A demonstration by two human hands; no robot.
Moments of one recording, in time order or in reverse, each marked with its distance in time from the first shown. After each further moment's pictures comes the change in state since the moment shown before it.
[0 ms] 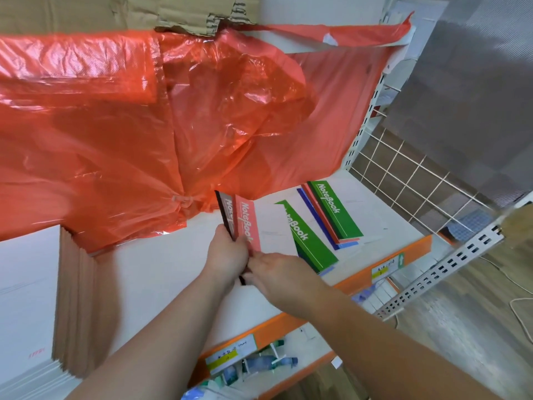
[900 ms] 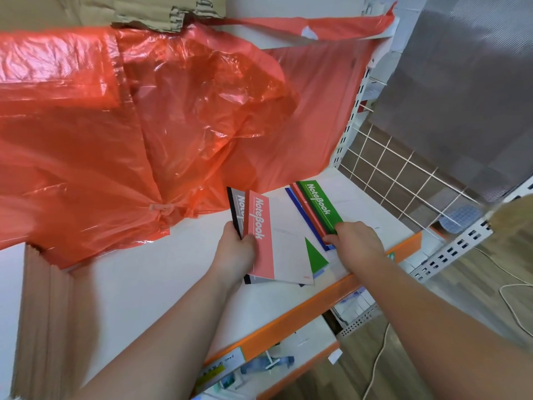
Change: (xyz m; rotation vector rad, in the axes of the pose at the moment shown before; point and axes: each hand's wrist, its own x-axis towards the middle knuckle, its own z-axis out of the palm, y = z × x) left_hand 0.007 0.015 0.036 -0.033 -0.130 0.053; right_hand -0.032 0.142 -0.025 -0.037 -0.205 0.901
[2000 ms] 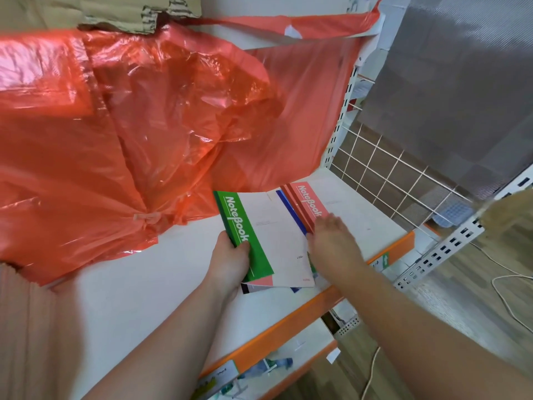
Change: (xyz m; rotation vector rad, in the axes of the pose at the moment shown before) left_hand 0.012 -0.012 0.013 -0.060 0.012 -0.074; right_hand -0.014 -0.020 0.012 -0.013 0.218 -0.153
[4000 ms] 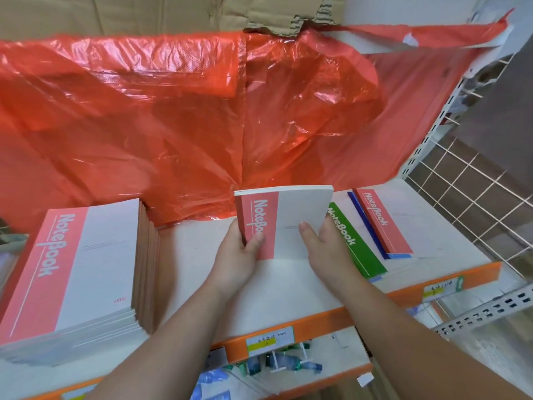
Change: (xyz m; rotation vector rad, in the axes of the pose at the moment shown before) left_hand -0.051 -0.024 -0.112 0.000 0.170 0.306; right_hand -0.036 -0.135 -0.014 1.259 -0.146 -0.056
